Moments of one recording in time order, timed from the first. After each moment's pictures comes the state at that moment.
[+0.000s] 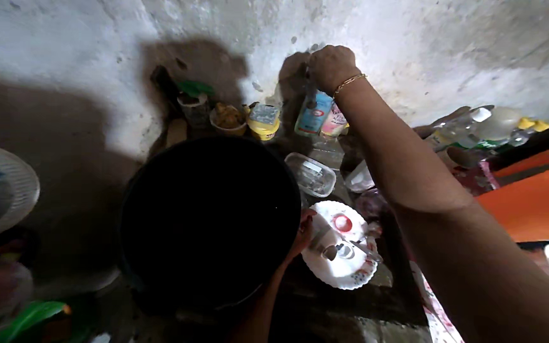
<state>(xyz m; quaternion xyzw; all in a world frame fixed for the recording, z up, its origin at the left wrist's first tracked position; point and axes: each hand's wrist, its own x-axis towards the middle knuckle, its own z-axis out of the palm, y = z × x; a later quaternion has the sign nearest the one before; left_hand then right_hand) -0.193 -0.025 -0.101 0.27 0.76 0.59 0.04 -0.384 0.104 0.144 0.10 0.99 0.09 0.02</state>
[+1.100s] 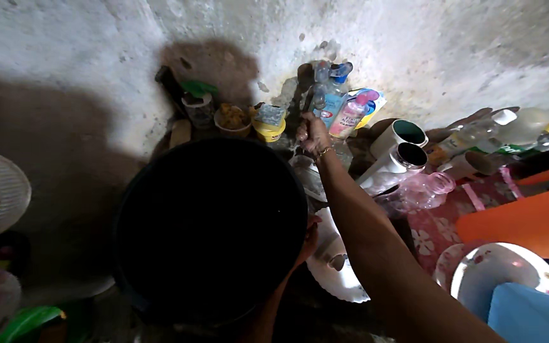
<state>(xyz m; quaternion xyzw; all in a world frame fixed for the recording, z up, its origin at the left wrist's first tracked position) -0.195 -0.023 -0.057 0.17 0.79 0.55 0.20 -0.410 0.131 -0.048 0.17 0.49 -0.85 -0.09</state>
